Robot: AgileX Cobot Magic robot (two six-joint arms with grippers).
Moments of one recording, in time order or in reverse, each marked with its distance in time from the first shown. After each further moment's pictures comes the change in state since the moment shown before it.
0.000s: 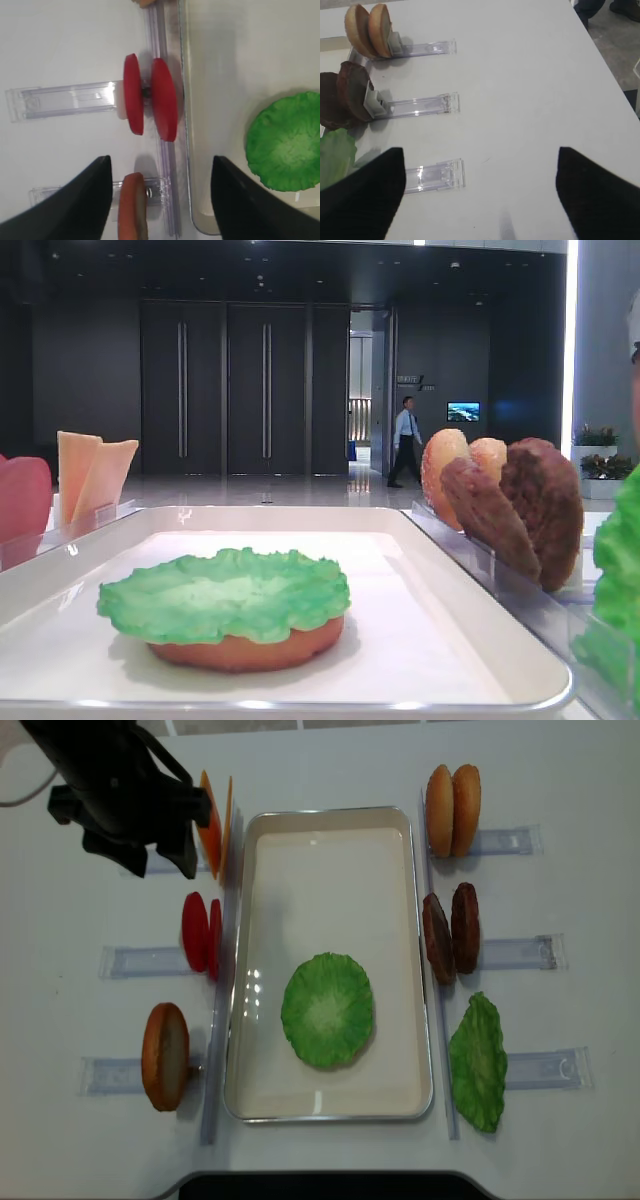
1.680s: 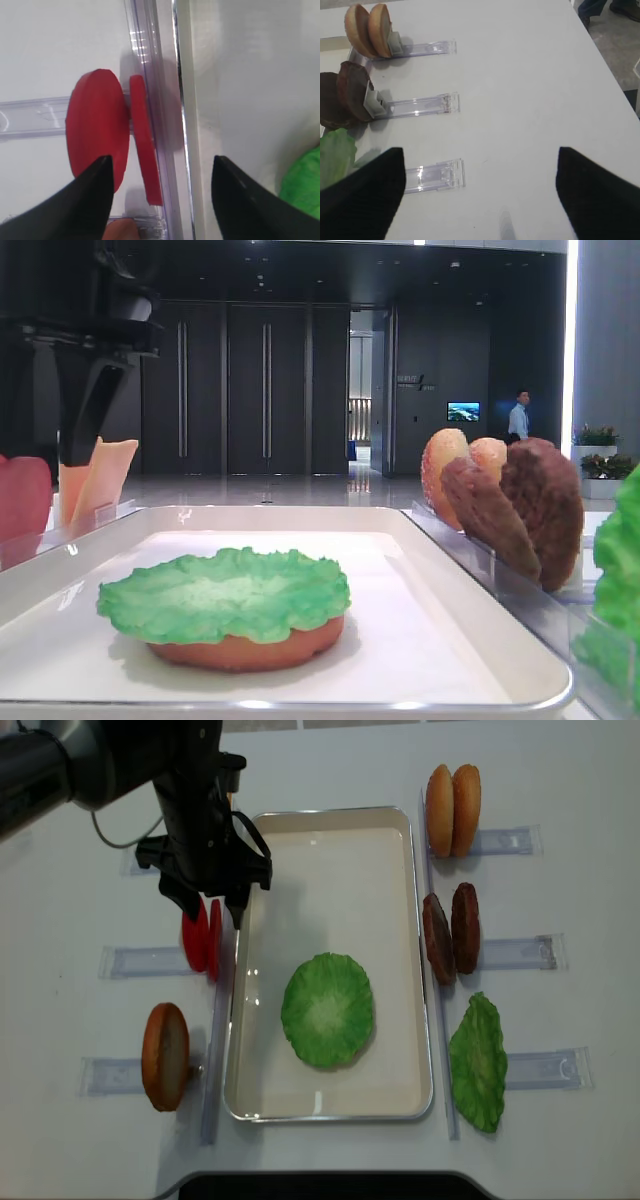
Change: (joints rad) left arm -0.072 0.273 -0.002 0.082 -0.080 -0.098; right arm 0.000 0.000 0.000 0.000 0.000 0.000
